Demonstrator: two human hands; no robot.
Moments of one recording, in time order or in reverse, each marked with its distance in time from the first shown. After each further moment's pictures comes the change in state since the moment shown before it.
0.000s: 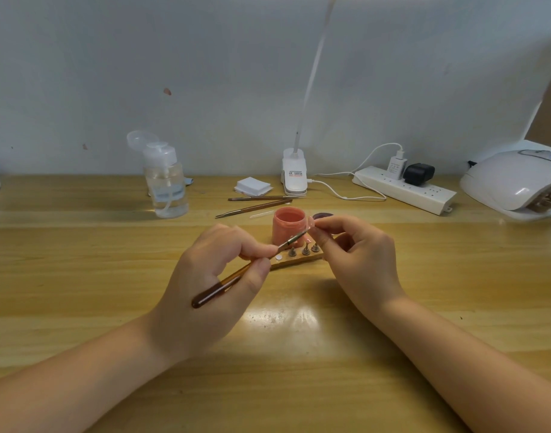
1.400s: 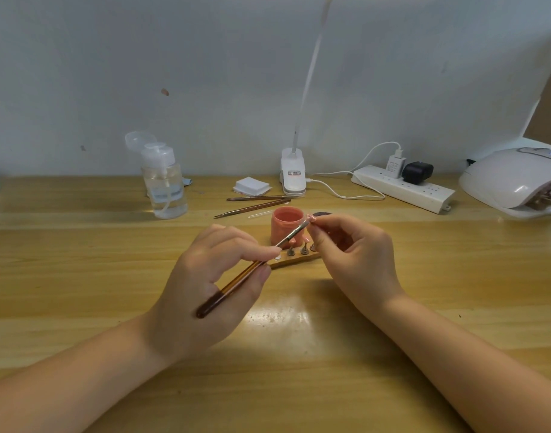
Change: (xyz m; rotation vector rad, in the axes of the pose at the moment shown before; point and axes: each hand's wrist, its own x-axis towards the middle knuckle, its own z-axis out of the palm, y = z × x) left_hand 0.000 -0.007 -0.001 0.069 -0.002 0.194; right_hand -0.001 -0.007 -0.002 0.050 -0.018 -0.027
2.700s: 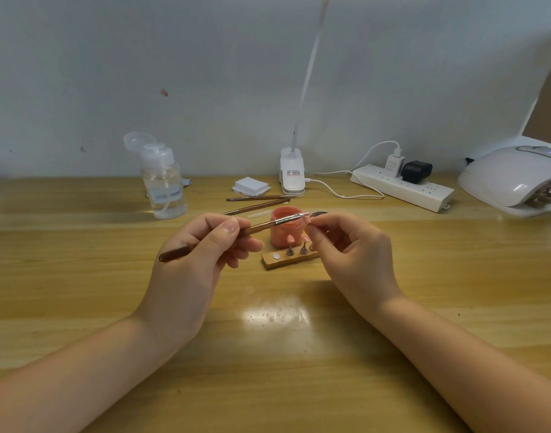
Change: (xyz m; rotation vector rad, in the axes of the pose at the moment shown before) left_hand 0.006 0.002 0.001 -0.782 0.264 -0.732; right_hand -0.001 -0.002 0.000 -0.008 0.008 -0.006
